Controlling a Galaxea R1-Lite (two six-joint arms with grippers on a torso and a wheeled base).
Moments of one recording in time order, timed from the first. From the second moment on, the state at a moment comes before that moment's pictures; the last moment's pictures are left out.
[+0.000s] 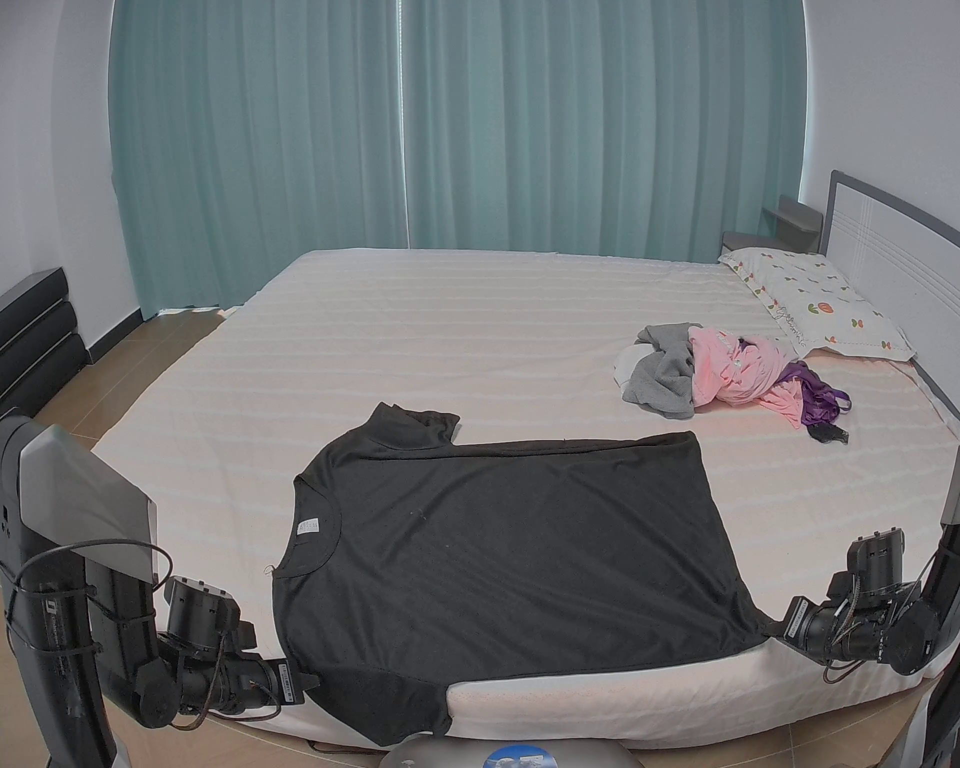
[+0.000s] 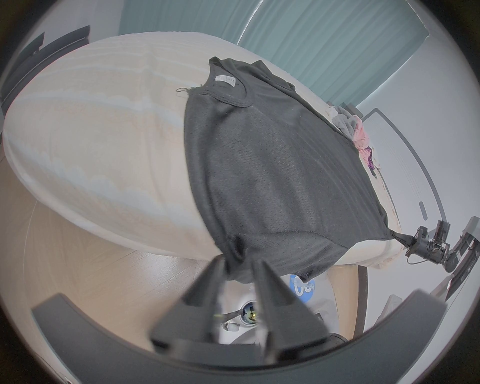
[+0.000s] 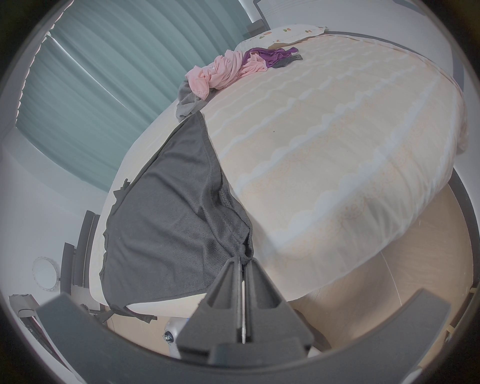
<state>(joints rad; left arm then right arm) -0.20 2.26 -0.07 -1.25 -0.25 -0.44 0.03 1.99 -0.04 -1.07 0.12 0.62</state>
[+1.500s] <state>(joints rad) -0.12 1.82 -0.05 -0.95 -0.25 -0.52 0.04 1.94 -0.05 -1.08 0.12 0.61</state>
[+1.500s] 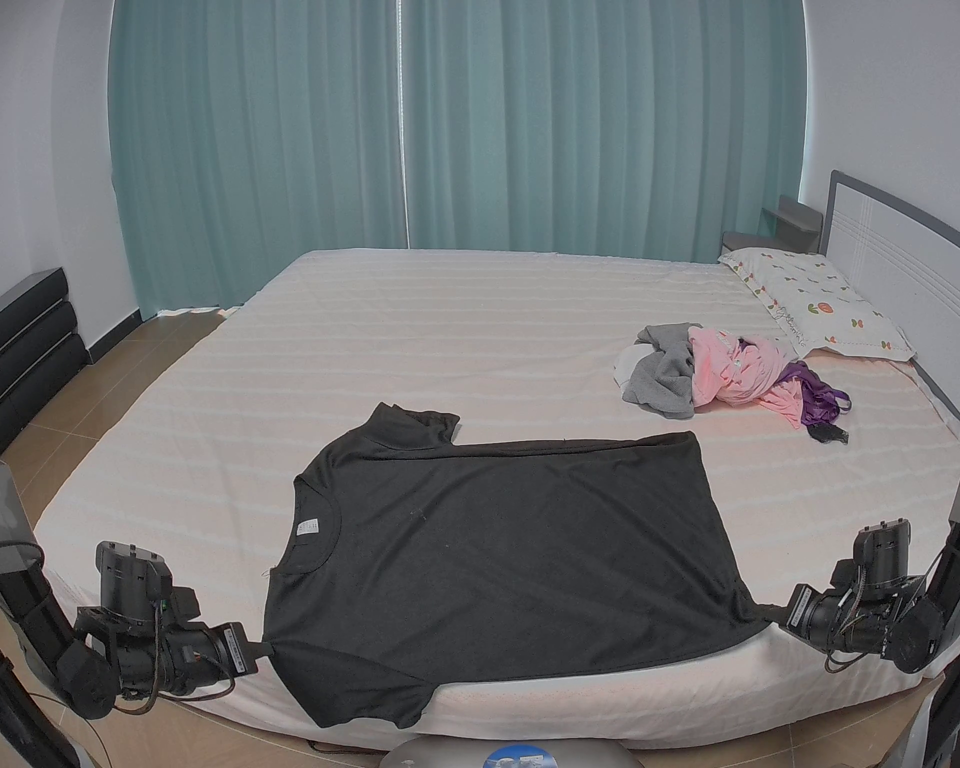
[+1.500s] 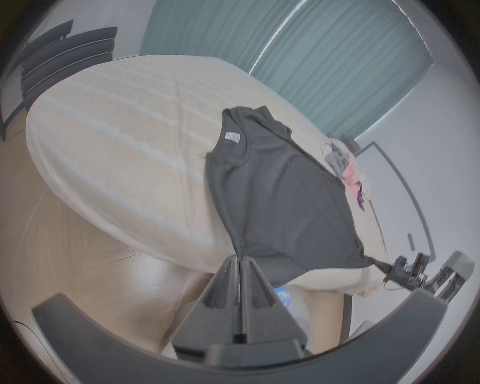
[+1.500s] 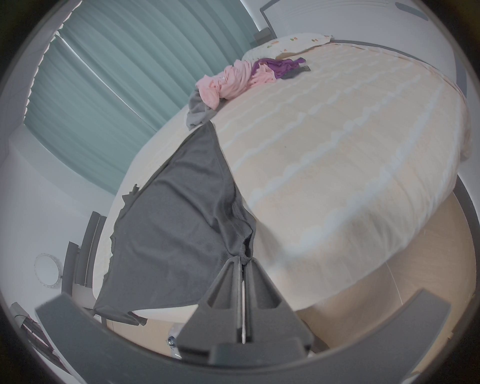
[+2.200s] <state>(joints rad) -0.10 1.73 -0.45 -0.57 -0.25 -0.71 0.05 1.95 -0.32 -1.00 0.11 0.62</state>
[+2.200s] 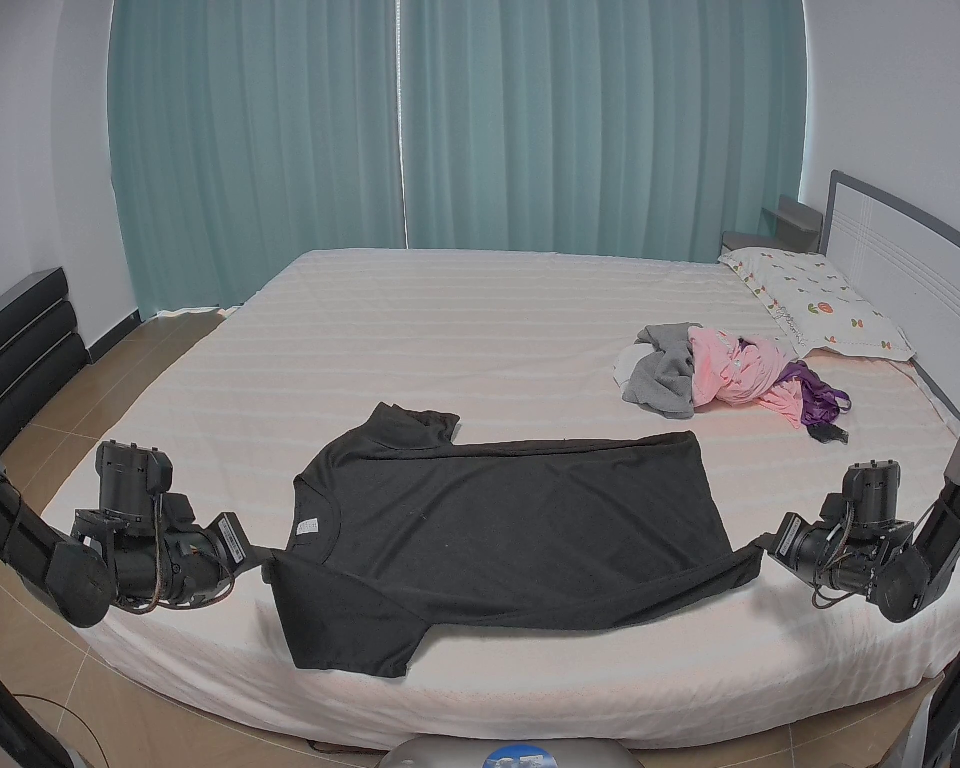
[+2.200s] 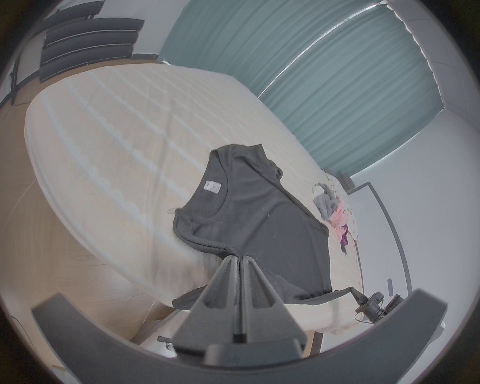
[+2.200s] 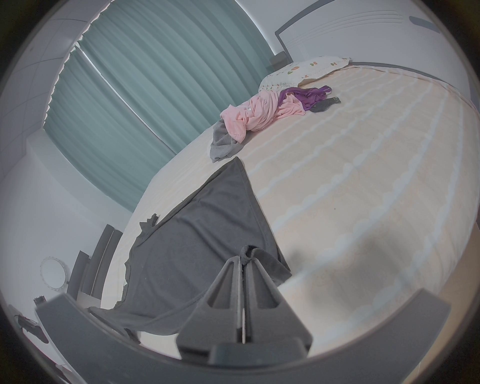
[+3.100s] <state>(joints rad) -0.01 1.92 -0.72 -0.51 -0.25 -0.77 0.05 2.10 -0.81 -0.65 0.11 0.62</state>
